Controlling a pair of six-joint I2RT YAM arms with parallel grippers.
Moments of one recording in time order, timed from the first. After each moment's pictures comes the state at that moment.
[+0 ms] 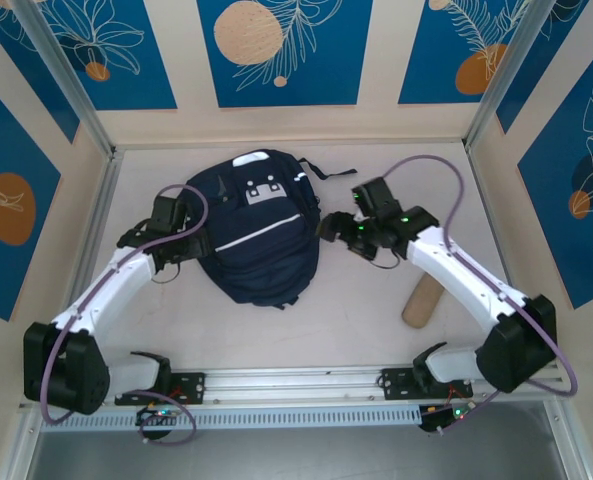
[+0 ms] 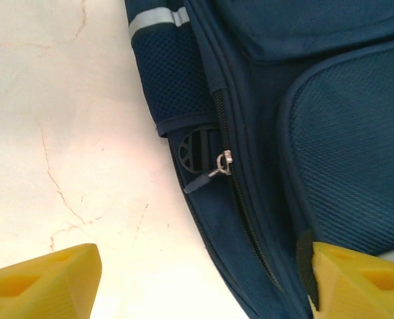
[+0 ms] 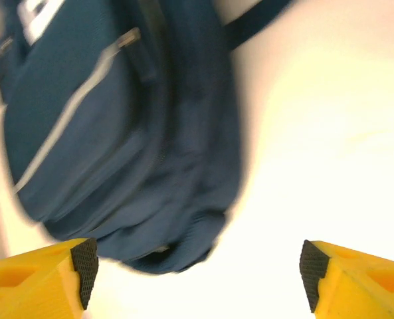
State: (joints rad) left arm -0.23 1.22 0.92 -0.69 -0.14 -0.43; right arm 0.47 1.30 1.12 -0.81 -0.14 0.82
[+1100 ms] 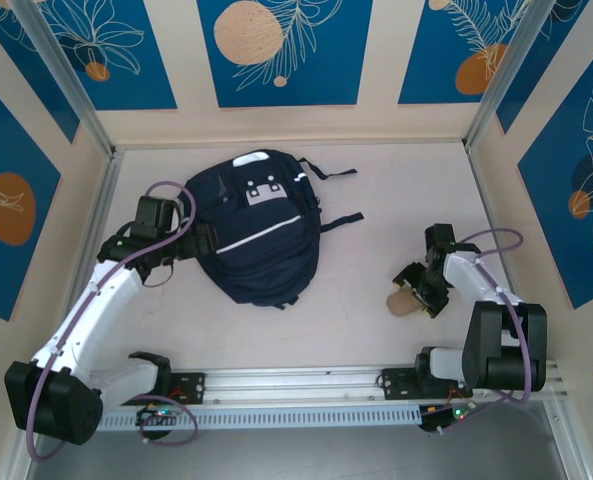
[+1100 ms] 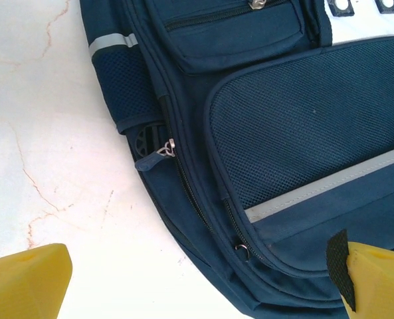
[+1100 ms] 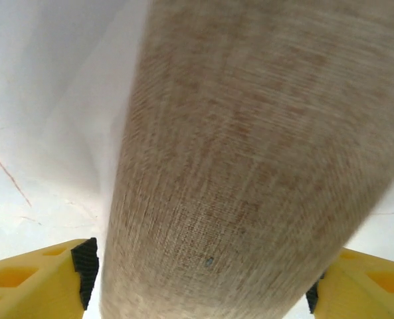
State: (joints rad) left arm -0.23 1.09 0.96 -0.79 -0.02 -0.41; right arm -0.07 1.30 0.68 -0.89 -0.10 0.75
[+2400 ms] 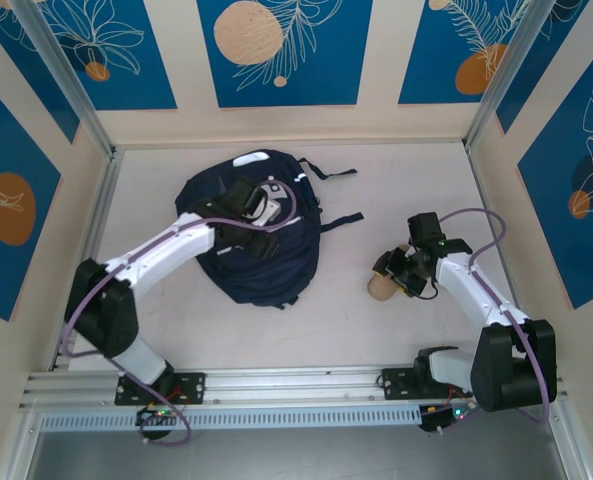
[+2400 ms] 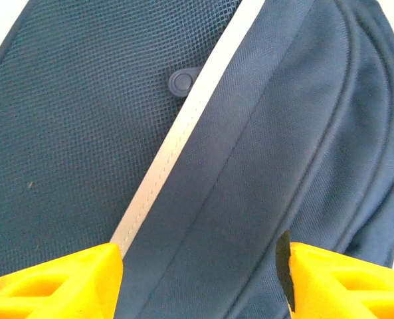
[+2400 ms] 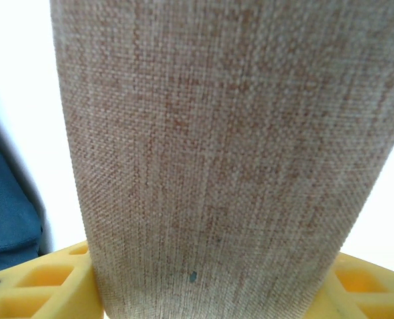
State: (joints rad) left arm -0.63 1.62 1.30 -0.79 -0.04 0.02; right arm 0.11 1.20 0.75 -0.81 -0.25 0.72
